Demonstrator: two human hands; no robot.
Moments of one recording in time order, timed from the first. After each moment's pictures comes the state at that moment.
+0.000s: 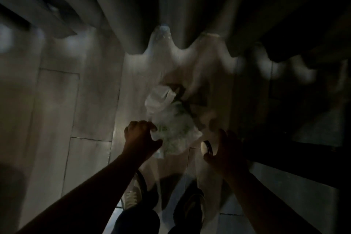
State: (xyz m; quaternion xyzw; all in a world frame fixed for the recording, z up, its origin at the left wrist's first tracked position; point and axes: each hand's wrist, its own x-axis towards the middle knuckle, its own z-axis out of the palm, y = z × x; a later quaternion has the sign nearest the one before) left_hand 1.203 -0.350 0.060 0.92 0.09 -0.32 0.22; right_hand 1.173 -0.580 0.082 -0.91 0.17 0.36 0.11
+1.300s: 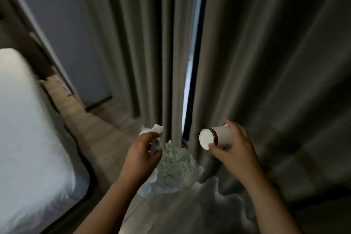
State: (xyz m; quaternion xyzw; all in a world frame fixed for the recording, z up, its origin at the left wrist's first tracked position) left_hand 1.105 -0.215 0.773 0.86 0.28 0.19 0.38; right_hand 1.255 -0.415 0.795 -0.88 -0.23 0.04 0.42
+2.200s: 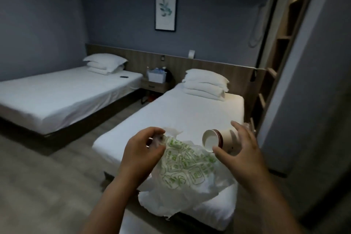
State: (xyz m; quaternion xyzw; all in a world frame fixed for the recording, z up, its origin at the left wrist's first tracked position) left_hand 0.604 -0.210 0.930 0.56 0.62 0.54 0.14; right_hand 0.842 -0.152 0.938 -0.51 -0.71 0.19 0.45
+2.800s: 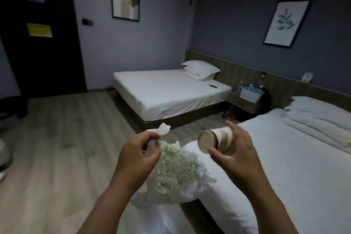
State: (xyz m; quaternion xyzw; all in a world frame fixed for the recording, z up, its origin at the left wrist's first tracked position) left_hand 0.265 -0.340 0.922 0.35 0.74 0.58 -0.02; right_hand 0.427 -0.159 0.946 -0.28 -0.85 0.27 0.35
